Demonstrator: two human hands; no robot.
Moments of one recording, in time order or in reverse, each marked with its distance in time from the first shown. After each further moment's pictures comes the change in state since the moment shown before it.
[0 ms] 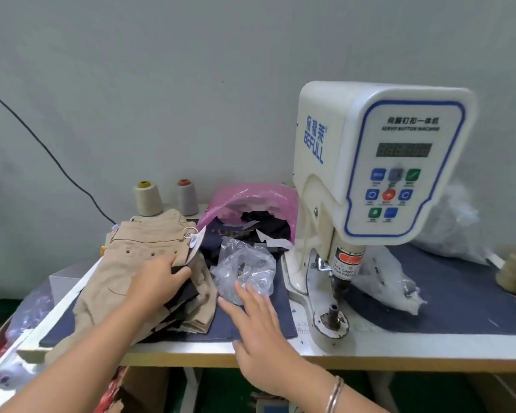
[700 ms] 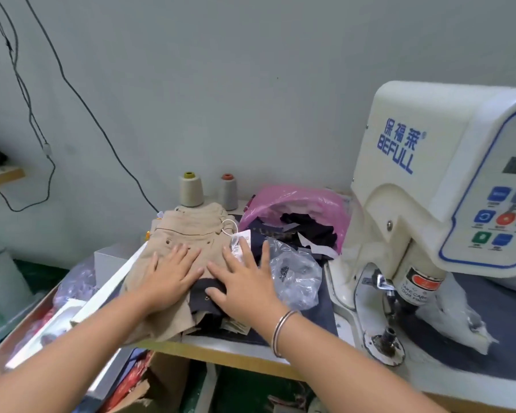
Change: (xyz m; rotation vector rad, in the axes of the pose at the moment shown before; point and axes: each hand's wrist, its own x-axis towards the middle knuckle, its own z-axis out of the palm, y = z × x) left_hand 0.003 -0.070 -0.015 0.212 -0.261 0.099; right_hand 0.134 -0.029 0.032 -0.568 0.041 -0.063
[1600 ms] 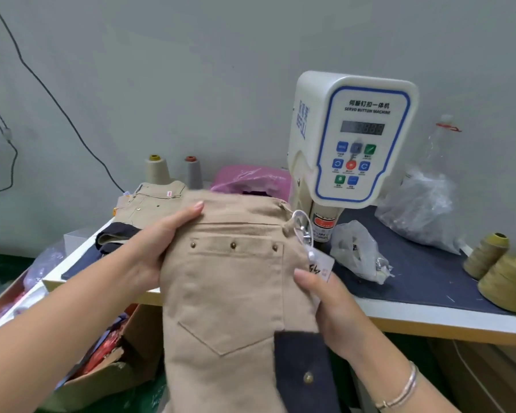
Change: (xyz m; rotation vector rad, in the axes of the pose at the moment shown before) left_hand -0.139 0.151 -0.081 -1.691 -0.402 -0.168; right_hand -0.226 0.076 -0.111 1.941 0.057 0.330
